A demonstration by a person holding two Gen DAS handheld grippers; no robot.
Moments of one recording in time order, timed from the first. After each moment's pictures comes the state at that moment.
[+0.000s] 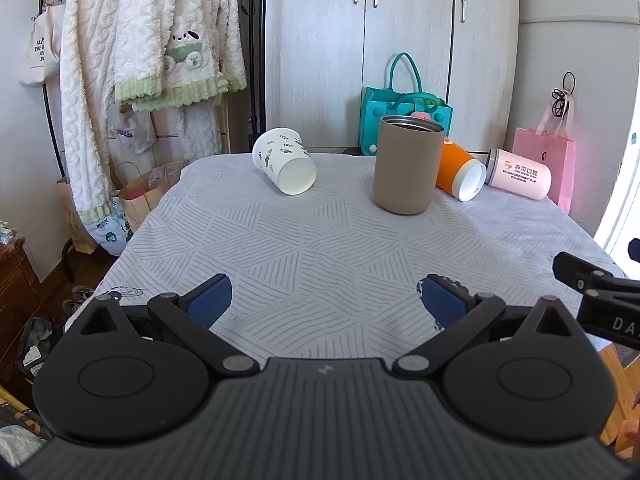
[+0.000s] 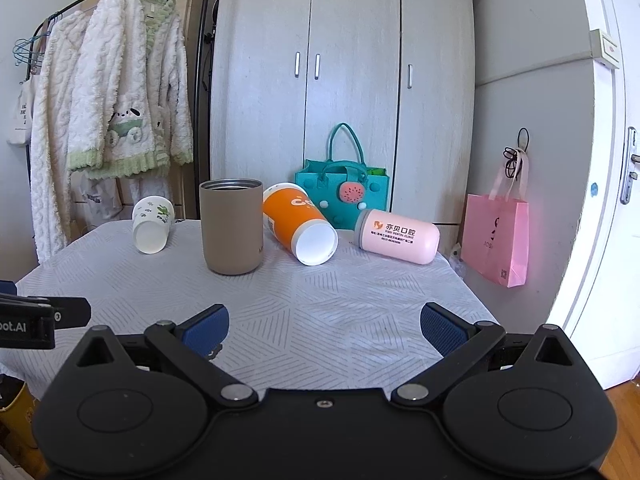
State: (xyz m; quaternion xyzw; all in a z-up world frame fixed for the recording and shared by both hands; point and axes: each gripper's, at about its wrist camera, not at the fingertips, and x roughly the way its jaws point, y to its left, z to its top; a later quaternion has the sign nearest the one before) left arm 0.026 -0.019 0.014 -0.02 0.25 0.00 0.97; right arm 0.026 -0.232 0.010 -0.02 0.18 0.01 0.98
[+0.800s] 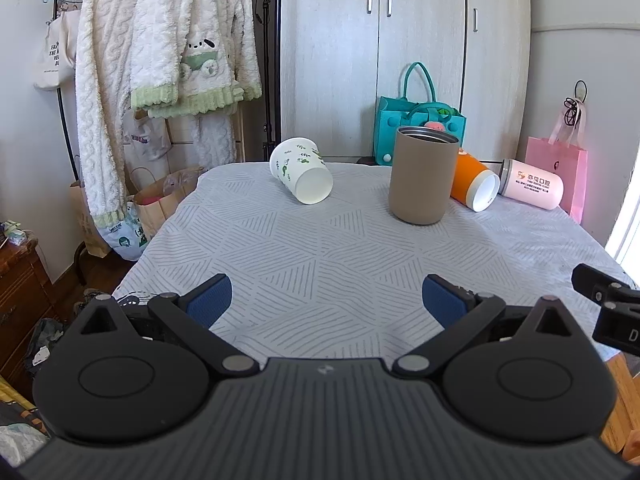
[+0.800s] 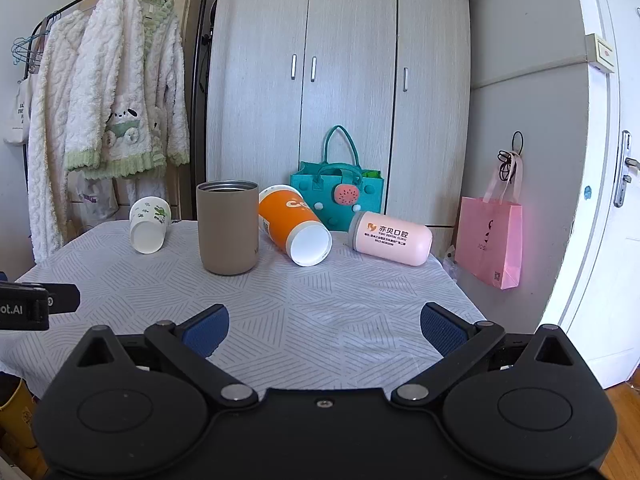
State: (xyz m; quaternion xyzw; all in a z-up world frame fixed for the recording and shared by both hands) left arm 0.021 -0.017 0.018 -0.02 0.24 0.02 0.97; right arm 0.021 -0.234 0.013 -0.02 0.18 0.00 0.98
